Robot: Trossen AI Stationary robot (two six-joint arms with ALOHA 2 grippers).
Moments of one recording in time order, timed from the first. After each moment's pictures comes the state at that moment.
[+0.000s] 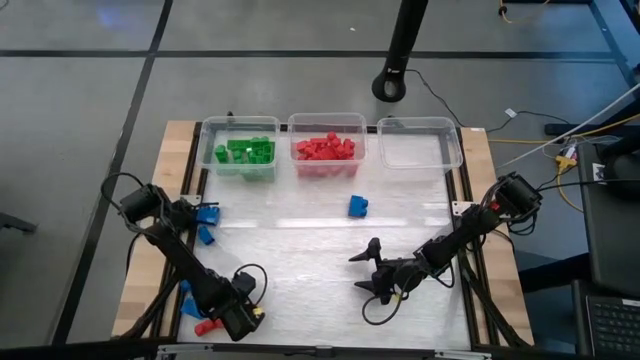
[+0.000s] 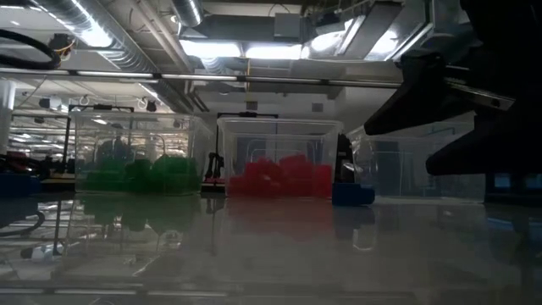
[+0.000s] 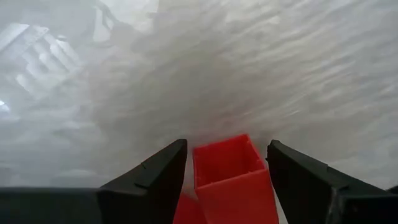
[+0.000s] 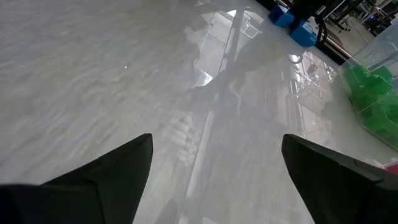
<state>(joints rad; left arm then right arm) -0.87 1.83 1.11 -0.69 -0.02 -1.89 0.64 1.70 0.59 0.58 0.53 -0.24</state>
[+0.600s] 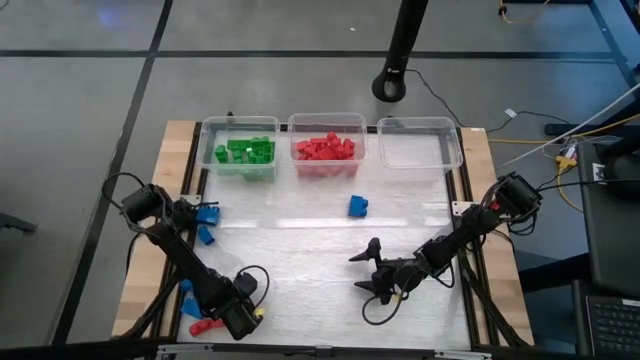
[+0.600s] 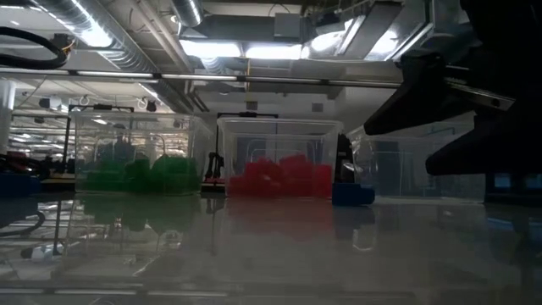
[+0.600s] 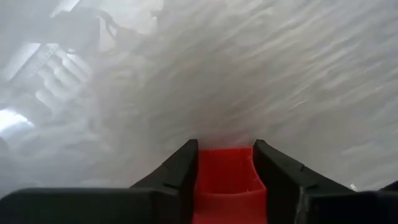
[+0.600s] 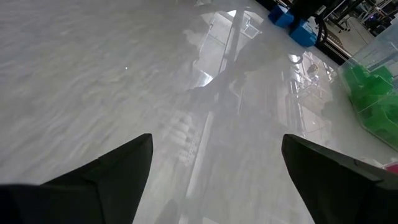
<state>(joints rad) -0.84 1.84 1.11 -0.71 -0.01 -1.75 0.64 1.70 0.59 0.58 0.53 -0.24</state>
